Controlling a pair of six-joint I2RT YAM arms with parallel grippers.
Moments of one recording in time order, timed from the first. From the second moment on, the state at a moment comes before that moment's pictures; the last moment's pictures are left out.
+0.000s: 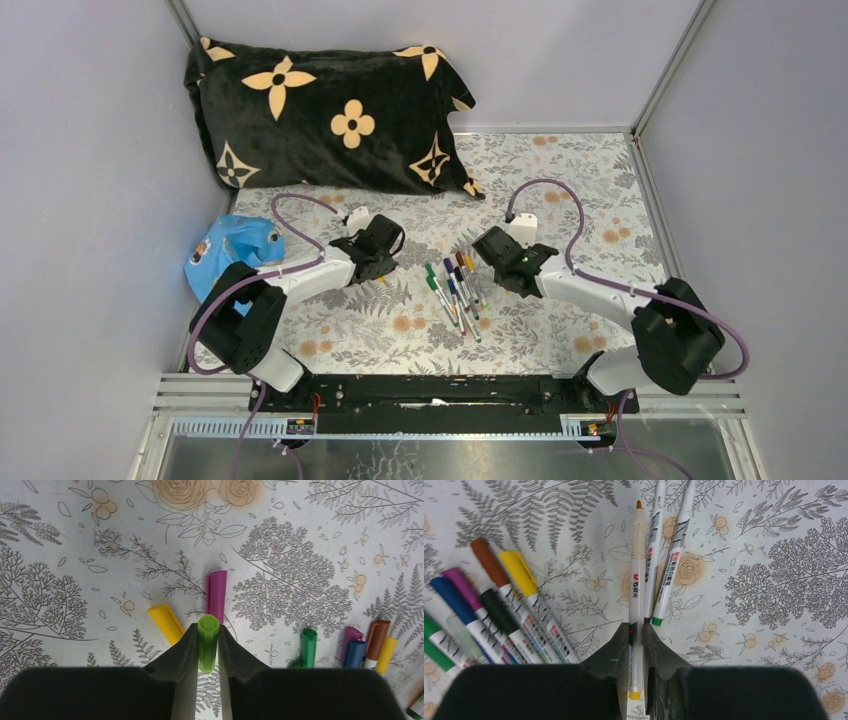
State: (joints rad) left arm -0.60 1.54 0.82 -0.31 -0.34 -0.97; right arm 0.77 1.40 0.83 -0.56 0.59 0.78
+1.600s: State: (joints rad) left arm -0.60 1.35 0.78 -0.31 -0.29 -0.98; right arm 0.79 1.57 0.98 -0.49 0.39 0.47
